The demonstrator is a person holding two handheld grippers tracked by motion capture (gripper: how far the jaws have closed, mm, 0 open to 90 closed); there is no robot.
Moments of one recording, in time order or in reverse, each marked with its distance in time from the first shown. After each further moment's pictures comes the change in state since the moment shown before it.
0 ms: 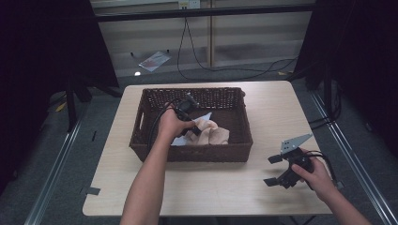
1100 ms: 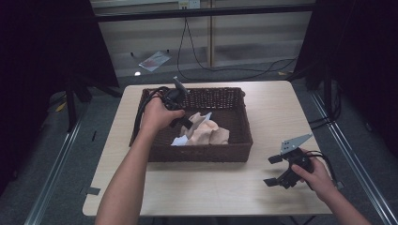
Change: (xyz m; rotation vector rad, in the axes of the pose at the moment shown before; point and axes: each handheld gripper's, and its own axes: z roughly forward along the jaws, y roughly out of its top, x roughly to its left) left arm -0.024 -0.005 -0.089 0.000 -0.122 -0.062; right arm 0.001 0.000 0.000 0.005 -0.002 0.005
